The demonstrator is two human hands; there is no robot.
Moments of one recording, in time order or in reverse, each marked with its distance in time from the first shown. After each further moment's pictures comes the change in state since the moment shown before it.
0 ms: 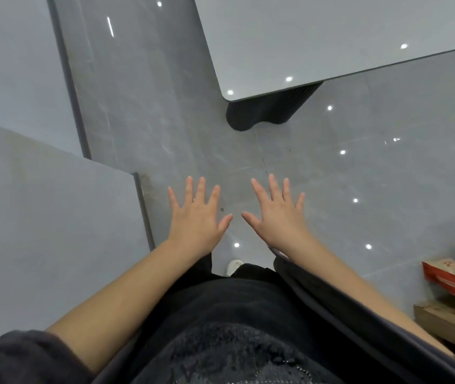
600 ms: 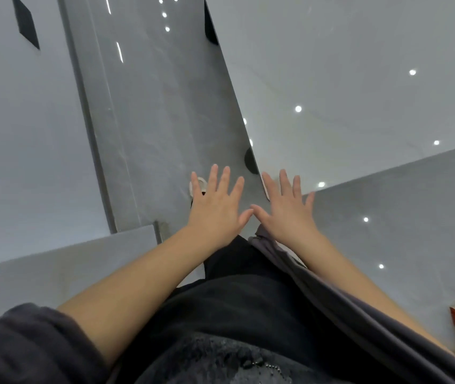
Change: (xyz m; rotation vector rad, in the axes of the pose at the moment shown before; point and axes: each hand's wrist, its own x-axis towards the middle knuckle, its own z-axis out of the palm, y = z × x) left_hand 0.179 -0.094 -0.155 0.089 0.073 0.139; right_hand 0.182 -0.093 -0.141 0.069 0.085 0.033
